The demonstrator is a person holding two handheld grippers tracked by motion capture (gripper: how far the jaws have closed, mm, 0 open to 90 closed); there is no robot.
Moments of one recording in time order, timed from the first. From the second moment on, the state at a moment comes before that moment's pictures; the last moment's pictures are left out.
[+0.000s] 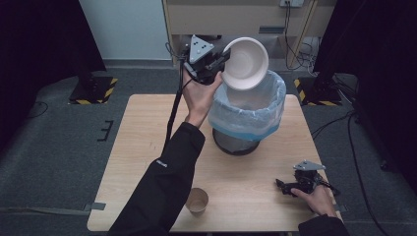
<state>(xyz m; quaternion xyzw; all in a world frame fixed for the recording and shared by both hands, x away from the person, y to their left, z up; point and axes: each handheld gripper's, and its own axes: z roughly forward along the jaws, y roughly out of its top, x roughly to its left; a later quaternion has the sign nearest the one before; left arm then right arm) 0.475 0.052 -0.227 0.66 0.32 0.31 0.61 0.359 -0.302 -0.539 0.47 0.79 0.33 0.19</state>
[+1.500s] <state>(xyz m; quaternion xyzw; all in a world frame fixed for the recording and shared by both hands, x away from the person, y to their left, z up) 0.332 0.198 -0.386 0.73 0.35 0.21 0.54 0.361 -0.300 -0.539 0.47 0.79 0.33 0.19</state>
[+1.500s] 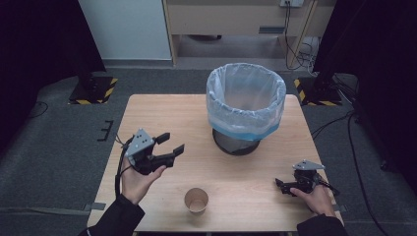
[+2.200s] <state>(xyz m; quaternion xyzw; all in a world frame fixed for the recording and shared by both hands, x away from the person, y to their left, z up) 0.306 0.189 -0.458 0.78 0.36 0.11 0.50 0.360 -0.301 -0.539 0.47 0.80 0.33 0.19</state>
